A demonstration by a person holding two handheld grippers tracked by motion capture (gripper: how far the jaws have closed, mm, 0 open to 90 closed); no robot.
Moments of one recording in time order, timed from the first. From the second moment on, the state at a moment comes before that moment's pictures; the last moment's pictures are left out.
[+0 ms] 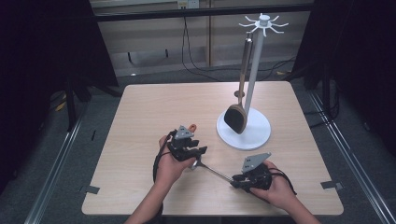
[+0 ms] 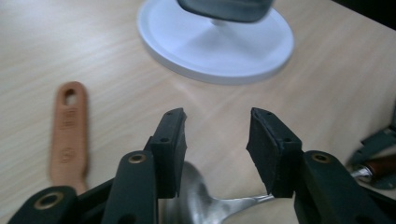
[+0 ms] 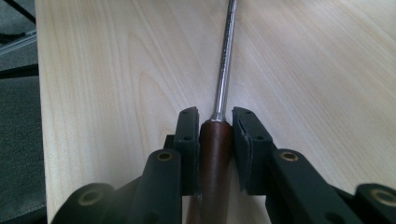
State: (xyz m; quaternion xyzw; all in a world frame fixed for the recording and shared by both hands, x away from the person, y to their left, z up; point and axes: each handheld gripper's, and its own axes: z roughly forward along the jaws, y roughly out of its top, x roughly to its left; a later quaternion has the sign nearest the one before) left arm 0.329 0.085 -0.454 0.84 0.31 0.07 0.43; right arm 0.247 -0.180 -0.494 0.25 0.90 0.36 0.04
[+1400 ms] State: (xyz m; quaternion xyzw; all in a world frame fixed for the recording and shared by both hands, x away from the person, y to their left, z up) left arm 0.300 0.028 -0.488 0.94 0.13 0.01 0.32; right arm 0.259 -0.220 -0.486 0.39 0.83 0.37 0.13
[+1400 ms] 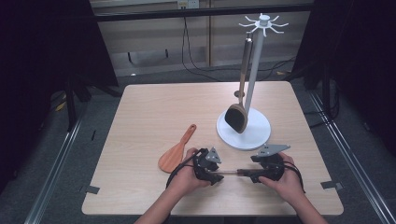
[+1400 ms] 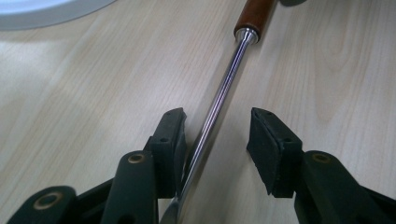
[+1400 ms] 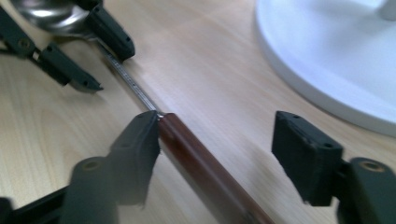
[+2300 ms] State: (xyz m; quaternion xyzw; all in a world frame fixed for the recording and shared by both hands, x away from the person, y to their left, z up) left arm 0.296 0.012 -0.477 0.96 0.12 0.01 0.25; right arm 0.245 -0.253 -0.472 0.46 0.76 0.43 0.15
